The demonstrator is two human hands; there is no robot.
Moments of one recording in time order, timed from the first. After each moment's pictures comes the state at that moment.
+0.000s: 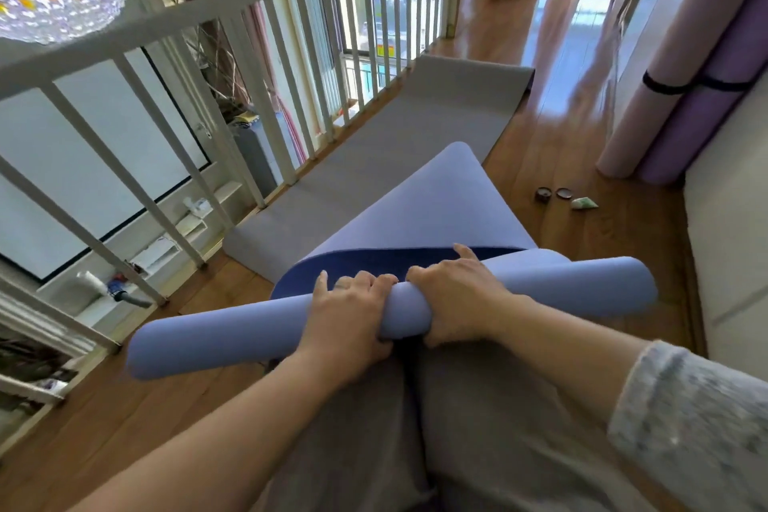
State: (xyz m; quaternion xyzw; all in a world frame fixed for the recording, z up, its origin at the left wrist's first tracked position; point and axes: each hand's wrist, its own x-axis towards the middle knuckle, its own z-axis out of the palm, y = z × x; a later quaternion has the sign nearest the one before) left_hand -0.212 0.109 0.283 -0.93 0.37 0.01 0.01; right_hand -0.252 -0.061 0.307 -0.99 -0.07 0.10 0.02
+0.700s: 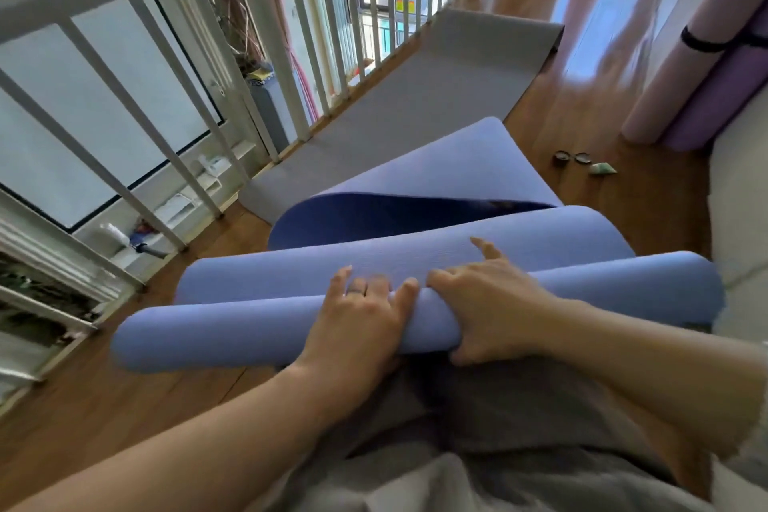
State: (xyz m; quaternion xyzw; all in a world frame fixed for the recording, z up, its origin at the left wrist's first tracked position) left_hand -0.292 0.134 0.296 -0.90 0.43 -0.06 0.06; right_hand -0.328 -0.043 0.320 -0.98 -0.13 0.16 0.03
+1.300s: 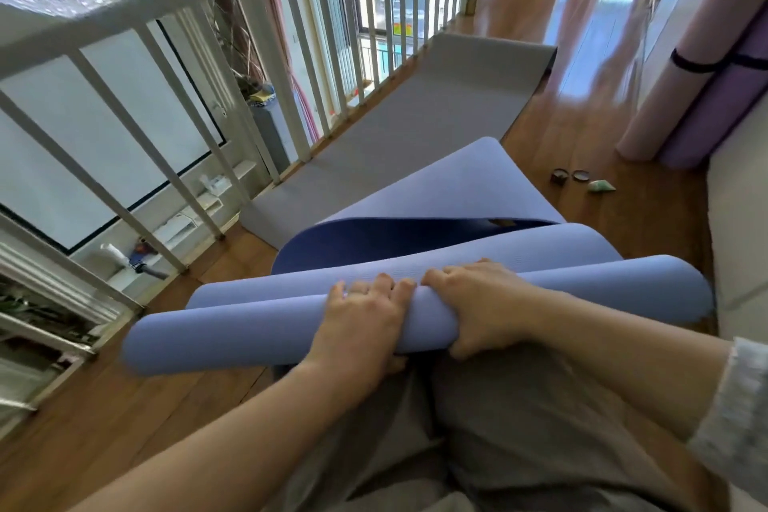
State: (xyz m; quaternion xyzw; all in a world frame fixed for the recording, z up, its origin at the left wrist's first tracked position) left_hand -0.269 0.122 0.297 -0.92 0.39 0.02 0.09; right_hand -0.299 -0.049 0.325 -0.98 -0.10 0.18 0.07
